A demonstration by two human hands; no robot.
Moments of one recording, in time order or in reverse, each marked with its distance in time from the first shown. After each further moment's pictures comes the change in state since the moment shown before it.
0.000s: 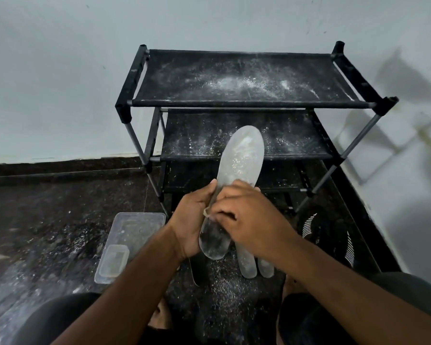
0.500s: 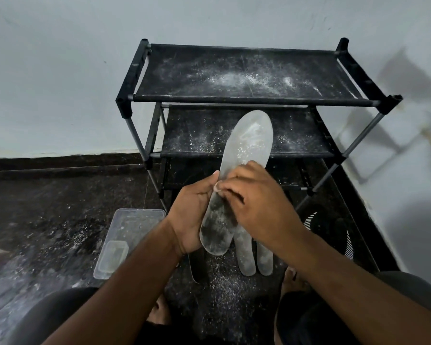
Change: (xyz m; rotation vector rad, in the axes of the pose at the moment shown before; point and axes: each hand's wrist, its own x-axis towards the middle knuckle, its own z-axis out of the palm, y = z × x) left_hand -0.001 0.003 0.000 -0.085 -0.139 -0.007; right_hand 0.006 0.005 -0.010 -0.060 0.208 0.016
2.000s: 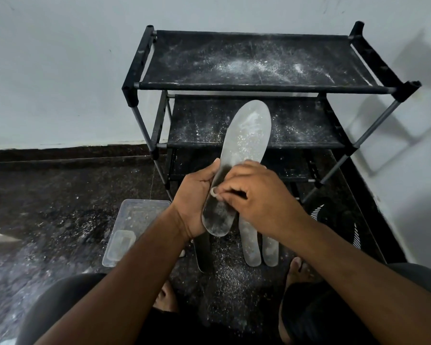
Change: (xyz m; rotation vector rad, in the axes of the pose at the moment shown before) left_hand 0.011 0.004 -0.018 0.027 -0.052 0.034; right_hand -0.002 -0.002 0.006 0.195 -0.137 0.009
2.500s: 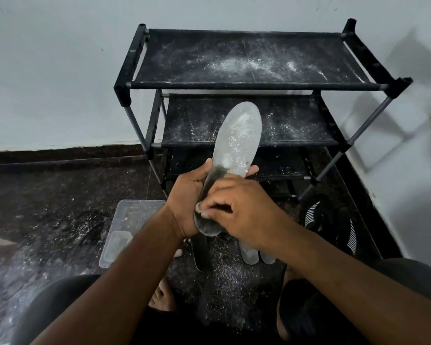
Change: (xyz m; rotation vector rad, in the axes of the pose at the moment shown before) left_hand -0.004 -0.001 0.004 0.012 0.032 -0.036; right_hand -0.006 -0.014 0.009 0.067 -0.111 0.003
